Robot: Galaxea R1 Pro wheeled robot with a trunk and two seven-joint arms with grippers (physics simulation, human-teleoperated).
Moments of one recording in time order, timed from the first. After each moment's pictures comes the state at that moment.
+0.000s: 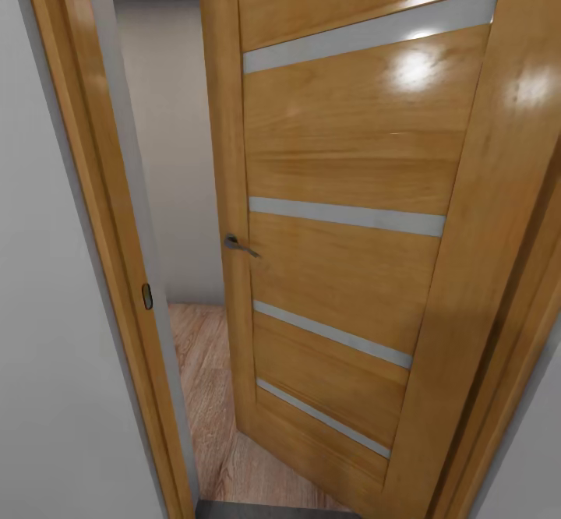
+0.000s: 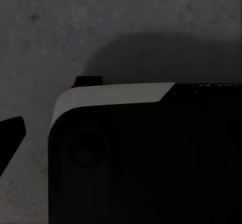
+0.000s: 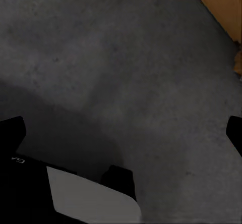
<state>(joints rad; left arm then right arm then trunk) 0.00 -0.03 0.01 -0.11 0.01 -0.12 -0.02 -0.33 0.04 0.47 0.03 -0.15 -0.07 0.04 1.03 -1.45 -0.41</state>
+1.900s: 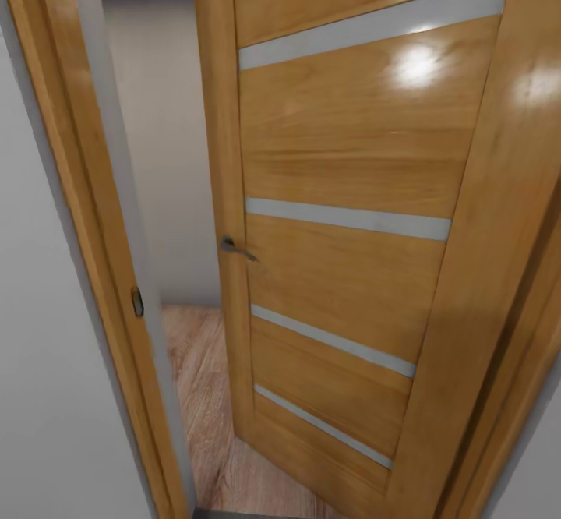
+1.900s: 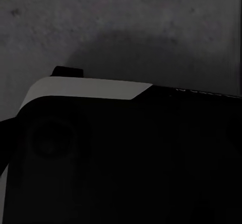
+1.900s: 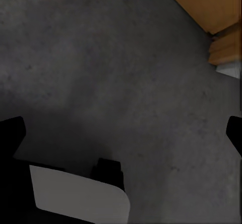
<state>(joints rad) 0.00 -0.07 0.02 -0.11 0.14 -0.12 -0.02 -0.33 0.00 0.47 0.03 -0.23 -0.05 0.04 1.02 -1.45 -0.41</state>
